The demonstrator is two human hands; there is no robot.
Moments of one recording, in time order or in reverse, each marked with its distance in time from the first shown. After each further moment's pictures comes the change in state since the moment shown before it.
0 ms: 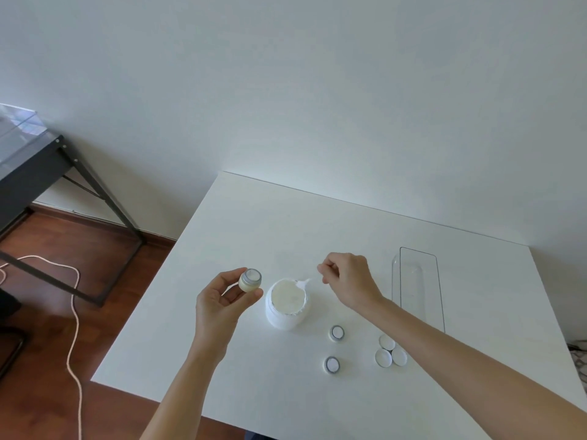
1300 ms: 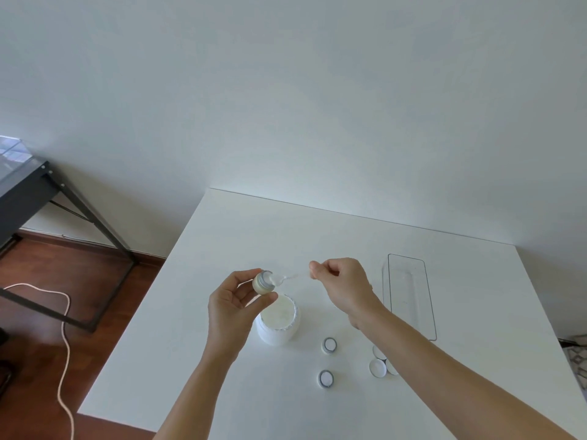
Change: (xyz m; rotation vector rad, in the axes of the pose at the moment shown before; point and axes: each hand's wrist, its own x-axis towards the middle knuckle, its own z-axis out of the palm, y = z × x) left_hand 0.009 0.012 0.045 0.067 -0.105 0.117; right_hand -0.015 -0.039 -0.034 0.412 0.018 0.409
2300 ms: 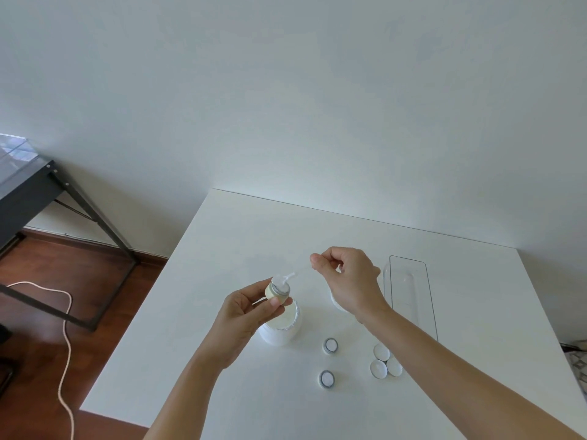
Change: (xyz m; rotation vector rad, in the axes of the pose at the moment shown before) left_hand -0.006 0.012 -0.008 -0.110 -0.384 -0.229; right_hand -0.008 -0.015 -0.008 -0.141 0.120 -0.244
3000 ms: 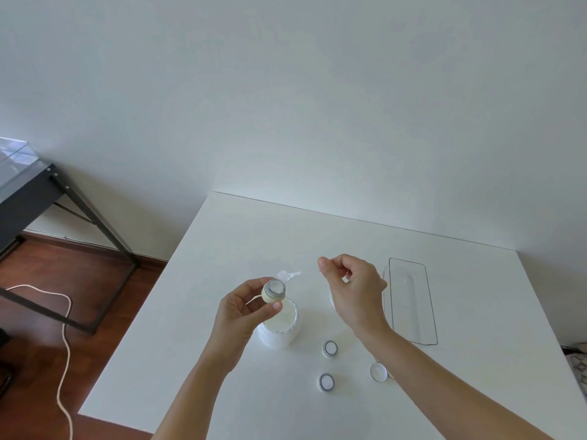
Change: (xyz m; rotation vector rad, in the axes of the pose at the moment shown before) left_hand 0.004 -0.006 0.003 -0.001 0.157 0.088; right_hand -0.016 0.004 0.003 0.051 0.184 0.001
